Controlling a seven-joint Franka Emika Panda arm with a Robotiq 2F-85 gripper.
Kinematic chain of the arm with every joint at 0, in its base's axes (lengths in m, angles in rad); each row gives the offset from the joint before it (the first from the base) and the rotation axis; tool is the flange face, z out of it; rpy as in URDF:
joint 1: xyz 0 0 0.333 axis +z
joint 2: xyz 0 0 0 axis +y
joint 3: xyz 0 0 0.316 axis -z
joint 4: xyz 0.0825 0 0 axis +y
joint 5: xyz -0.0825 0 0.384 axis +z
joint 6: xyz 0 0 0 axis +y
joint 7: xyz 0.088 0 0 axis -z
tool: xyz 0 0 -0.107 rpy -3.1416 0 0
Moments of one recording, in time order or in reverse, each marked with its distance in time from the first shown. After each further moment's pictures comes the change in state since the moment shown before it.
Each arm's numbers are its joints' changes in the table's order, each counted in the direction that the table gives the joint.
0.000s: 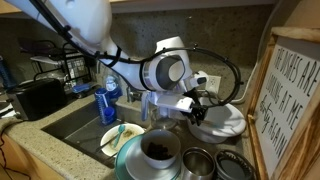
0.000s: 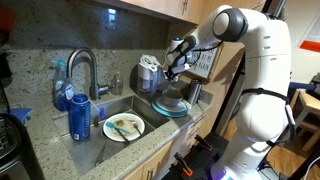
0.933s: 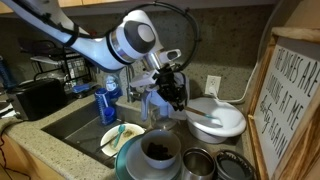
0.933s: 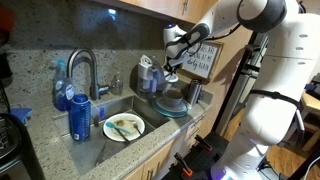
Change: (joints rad) arm 0.174 -0.272 0.016 0.138 -0.317 0.282 0.376
